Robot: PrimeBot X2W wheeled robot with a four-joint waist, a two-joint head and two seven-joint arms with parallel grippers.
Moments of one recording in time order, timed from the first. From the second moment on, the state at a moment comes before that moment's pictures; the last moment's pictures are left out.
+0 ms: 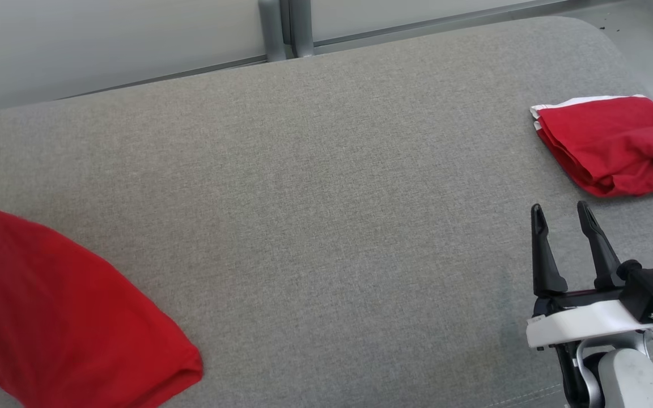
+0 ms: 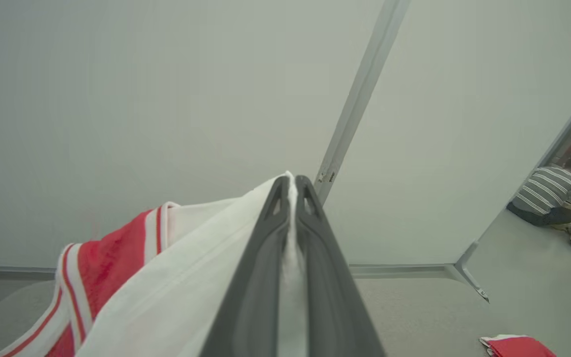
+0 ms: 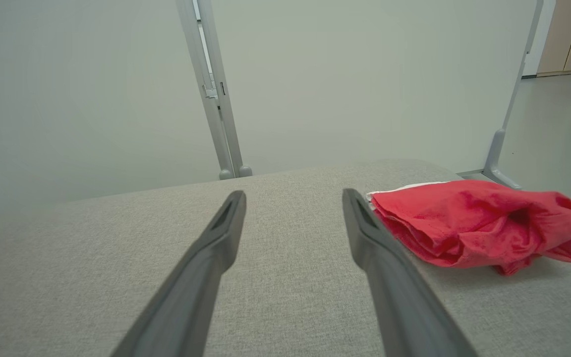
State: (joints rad) left arm -0.38 0.99 0.04 -0.45 -1.29 0.43 0.25; right arm -0.07 -0.05 -0.04 0.04 0.16 0.13 -0.26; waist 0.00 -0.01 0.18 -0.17
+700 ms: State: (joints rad) left arm -0.93 0.22 -0.76 0.29 -1.02 0.37 0.24; right arm -0.15 -0.05 0.03 0.05 0.25 0.13 -0.26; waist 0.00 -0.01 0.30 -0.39
